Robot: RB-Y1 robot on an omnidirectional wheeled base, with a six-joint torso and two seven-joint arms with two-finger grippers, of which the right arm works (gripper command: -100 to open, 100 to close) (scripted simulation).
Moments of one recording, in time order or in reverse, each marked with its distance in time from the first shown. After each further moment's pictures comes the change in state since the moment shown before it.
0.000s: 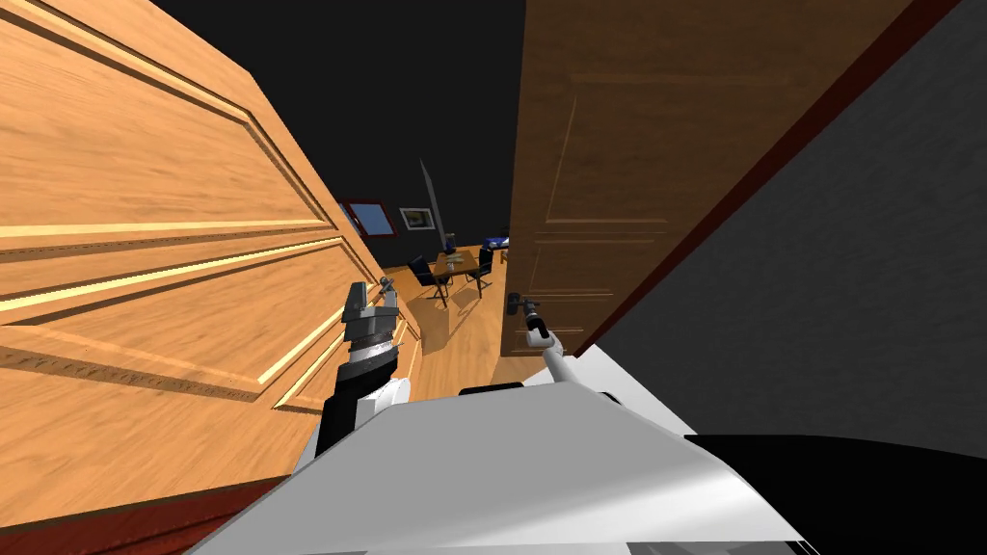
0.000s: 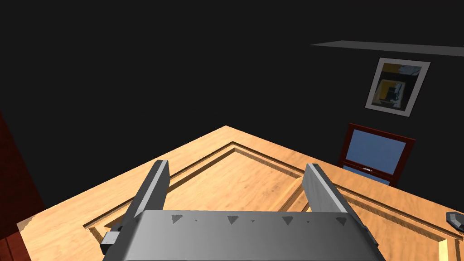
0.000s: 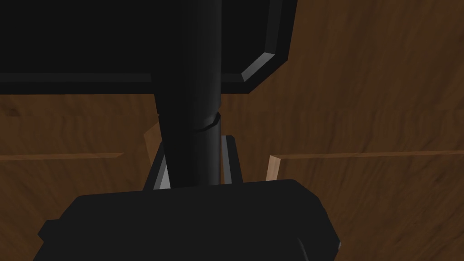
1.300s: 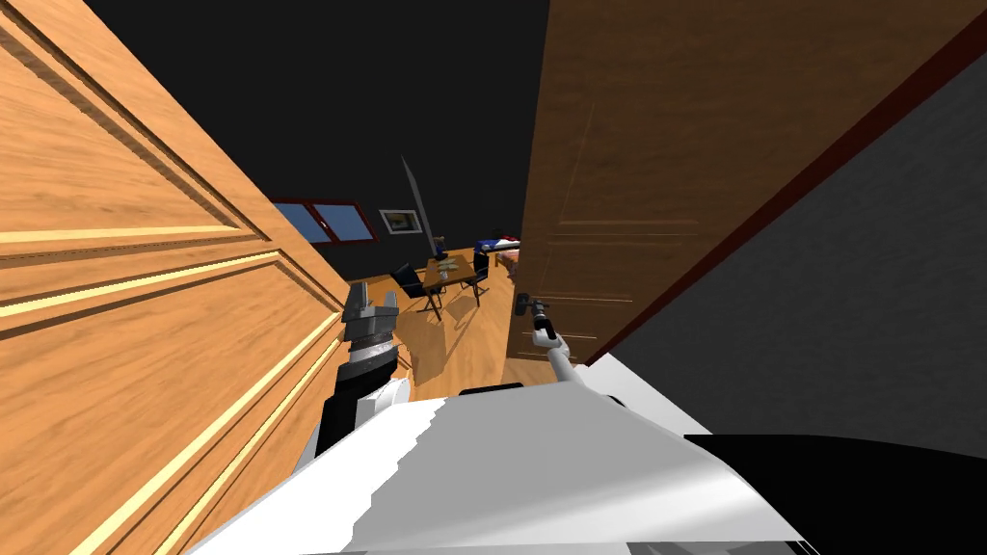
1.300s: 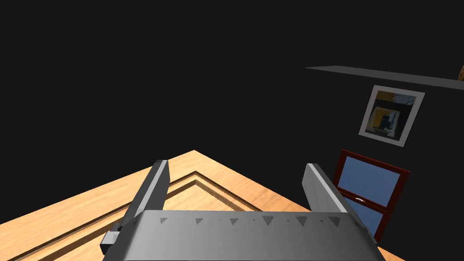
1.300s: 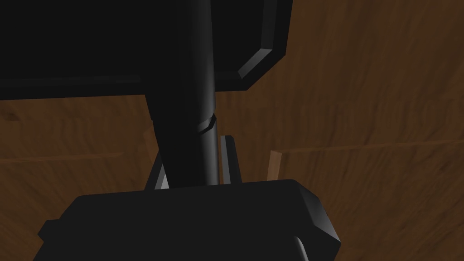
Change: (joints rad) arm -0.004 -0.003 -0.130 0.028 -0.026 -0.011 0.020
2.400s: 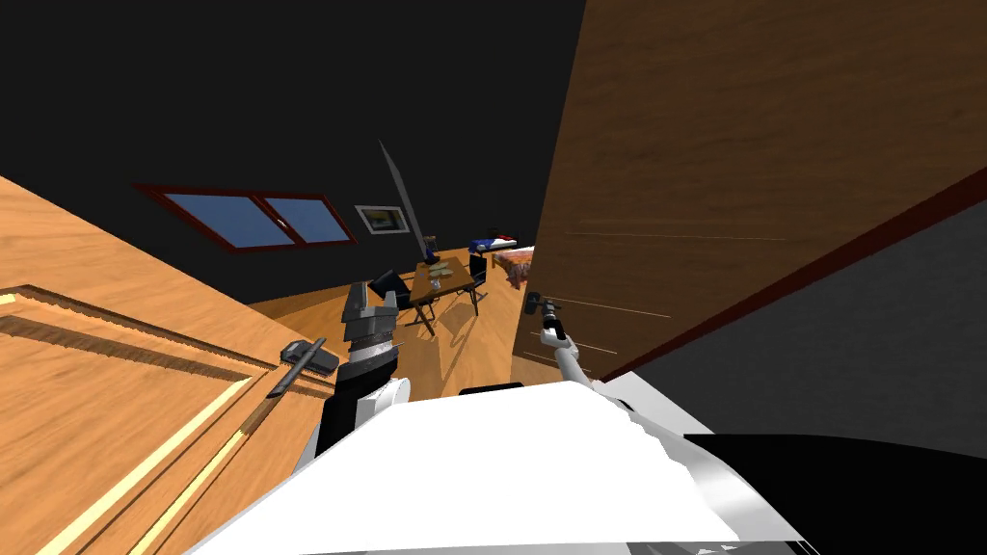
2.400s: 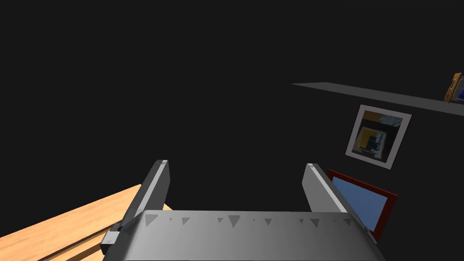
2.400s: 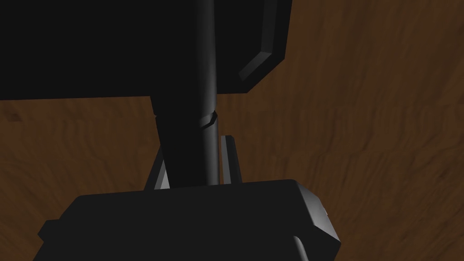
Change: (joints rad) arm -0.004 -0.026 -0.125 0.003 -0.023 -0.001 0.033
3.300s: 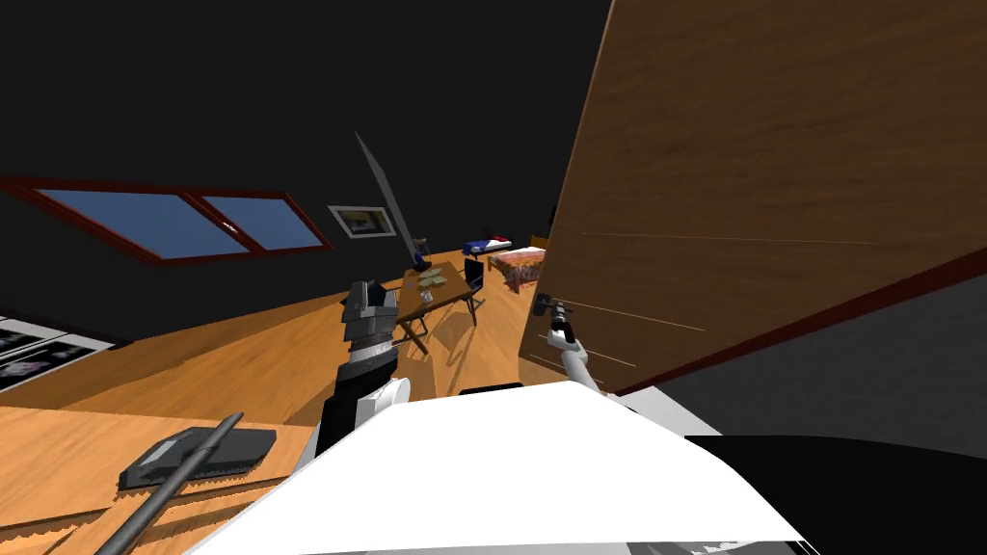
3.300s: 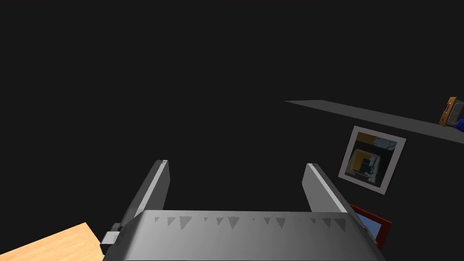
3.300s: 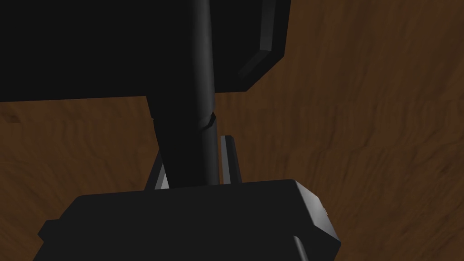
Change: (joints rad) arm 0.018 -0.013 -0.106 -0.012 -0.021 0.002 0.020
